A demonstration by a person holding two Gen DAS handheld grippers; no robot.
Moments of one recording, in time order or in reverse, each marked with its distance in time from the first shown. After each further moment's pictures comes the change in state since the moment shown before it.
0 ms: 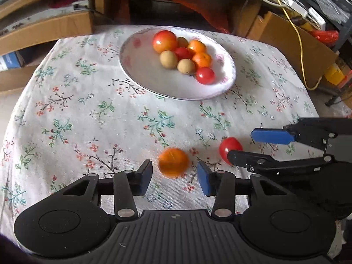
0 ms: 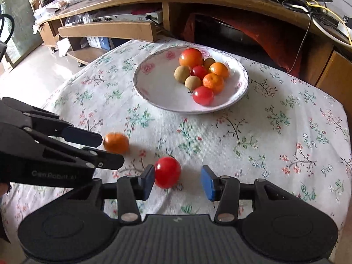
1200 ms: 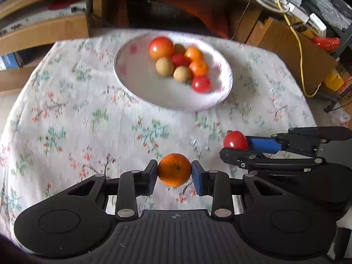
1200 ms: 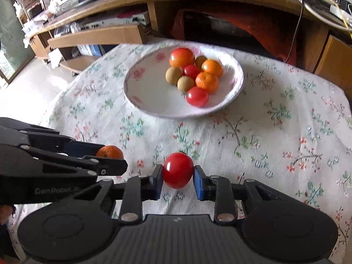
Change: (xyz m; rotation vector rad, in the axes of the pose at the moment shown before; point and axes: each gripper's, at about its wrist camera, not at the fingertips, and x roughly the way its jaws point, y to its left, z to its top) left arm 0.000 -0.009 0.013 -0.007 -0.019 -0.004; right arm 0.005 -0.008 0.010 0.098 0.008 0.009
